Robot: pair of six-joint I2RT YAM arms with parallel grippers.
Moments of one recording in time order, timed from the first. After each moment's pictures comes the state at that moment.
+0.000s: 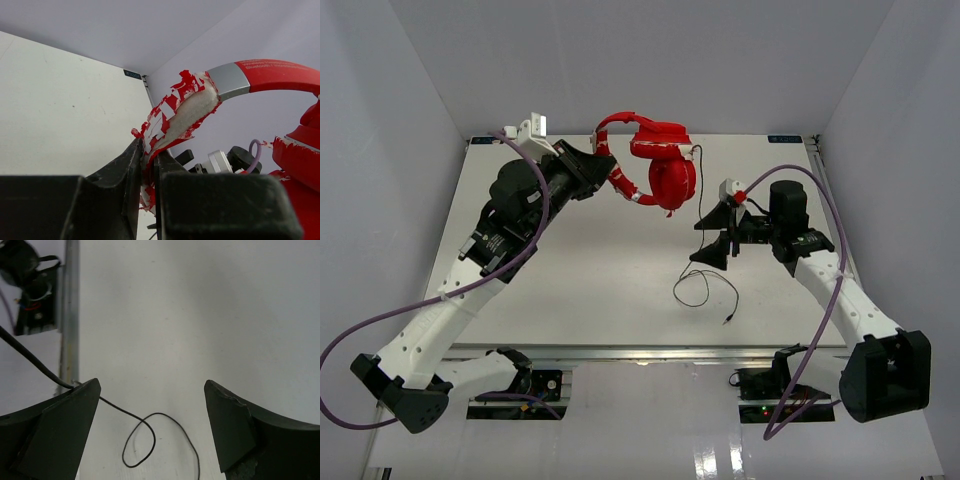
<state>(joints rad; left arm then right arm) -0.63 1.10 1.30 -0.19 -0.11 -0.79 0.25 1.17 0.86 -0.16 -1.15 -0.35</state>
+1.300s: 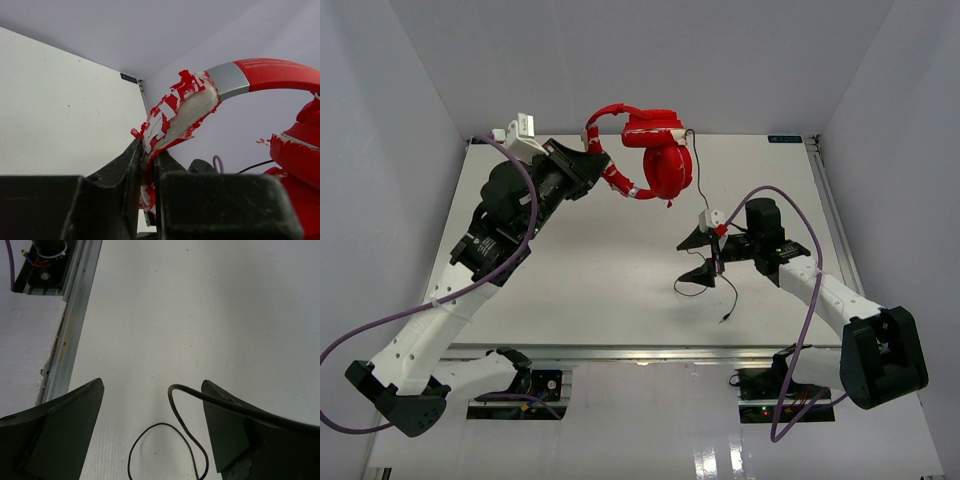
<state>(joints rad) -0.63 1.08 1.33 -0.24 -0.16 -0.85 0.37 1.24 0.72 -0.04 -1.18 -0.58</state>
